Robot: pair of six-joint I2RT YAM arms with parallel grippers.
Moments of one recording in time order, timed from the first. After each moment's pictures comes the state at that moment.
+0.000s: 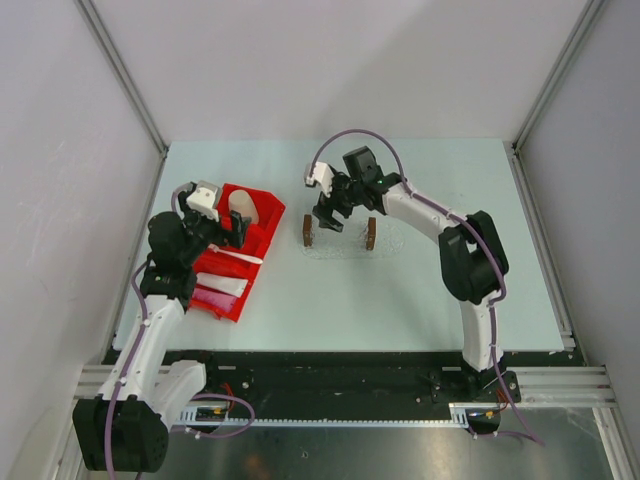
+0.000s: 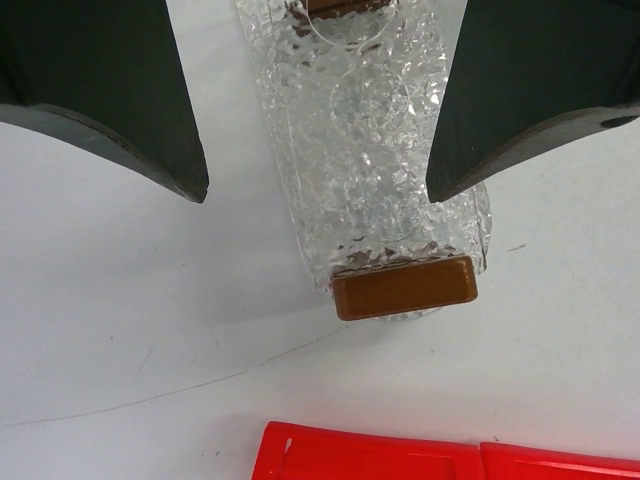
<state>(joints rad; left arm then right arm) -0.02 0.88 0.65 0.05 0.37 0.13 0.57 2.05 1.67 -0.36 -0.50 -0.63</state>
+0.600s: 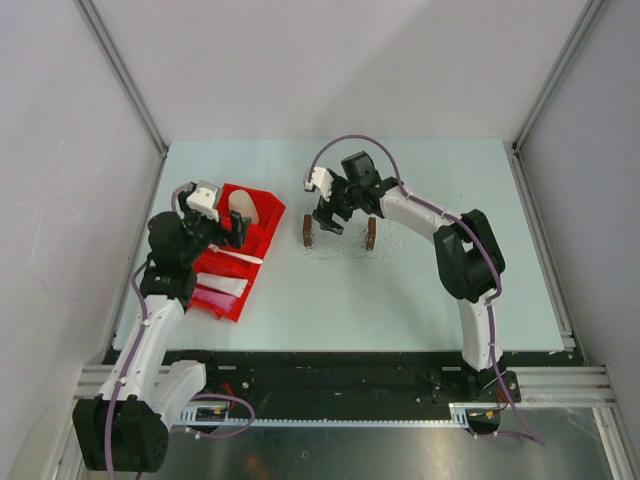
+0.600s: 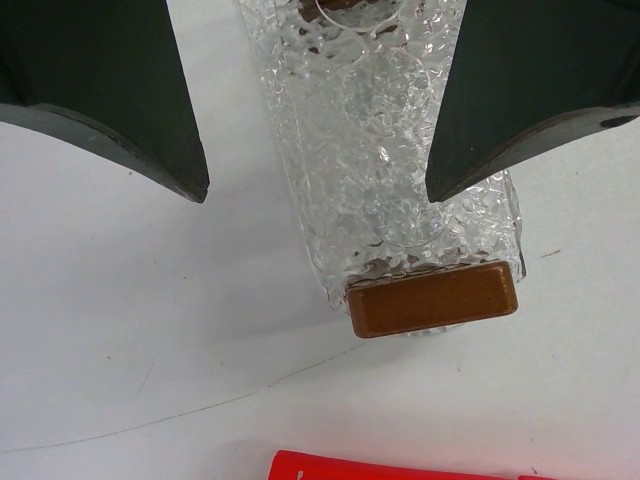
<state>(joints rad) -0.02 0.88 0.65 0.05 0.37 0.13 0.58 2.08 1.64 -0.31 -0.45 -0.65</state>
